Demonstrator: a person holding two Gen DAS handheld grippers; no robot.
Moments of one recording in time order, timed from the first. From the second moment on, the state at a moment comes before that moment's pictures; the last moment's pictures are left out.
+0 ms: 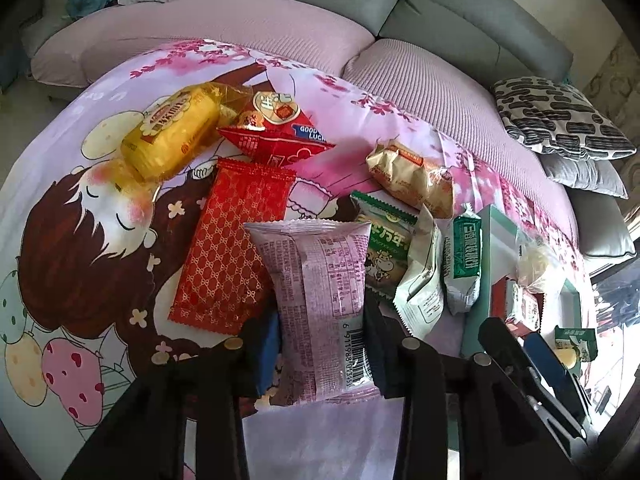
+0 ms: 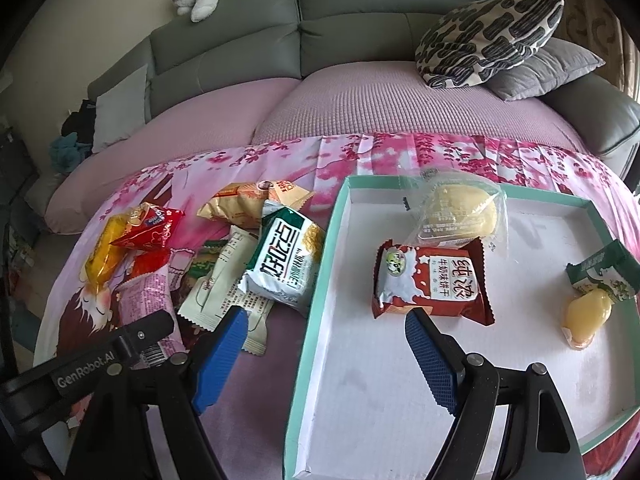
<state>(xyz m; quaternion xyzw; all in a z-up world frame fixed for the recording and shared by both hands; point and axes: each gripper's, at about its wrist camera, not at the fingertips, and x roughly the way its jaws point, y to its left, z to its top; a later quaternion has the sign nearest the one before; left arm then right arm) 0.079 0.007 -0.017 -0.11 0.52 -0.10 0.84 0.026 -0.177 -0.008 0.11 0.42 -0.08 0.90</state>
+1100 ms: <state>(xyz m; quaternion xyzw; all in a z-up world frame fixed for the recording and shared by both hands) 0.092 0.128 -0.011 -0.18 0.51 0.05 0.84 0.055 -0.063 -0.019 0.04 0.44 0.06 0.90</state>
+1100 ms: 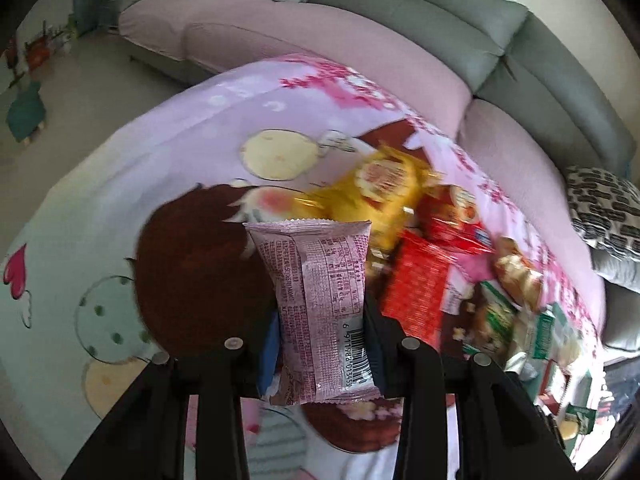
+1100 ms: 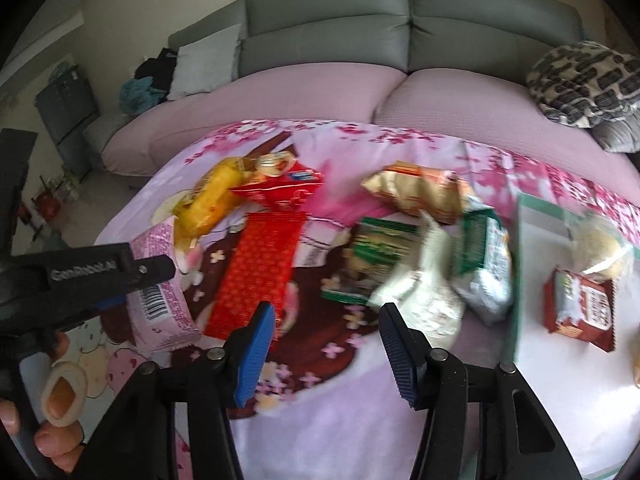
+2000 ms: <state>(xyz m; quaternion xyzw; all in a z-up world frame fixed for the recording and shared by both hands) 0.099 0.167 -0.025 -0.18 0.51 0.09 0.84 0.116 0.006 -0.053 0.00 0.50 0.06 0.87</state>
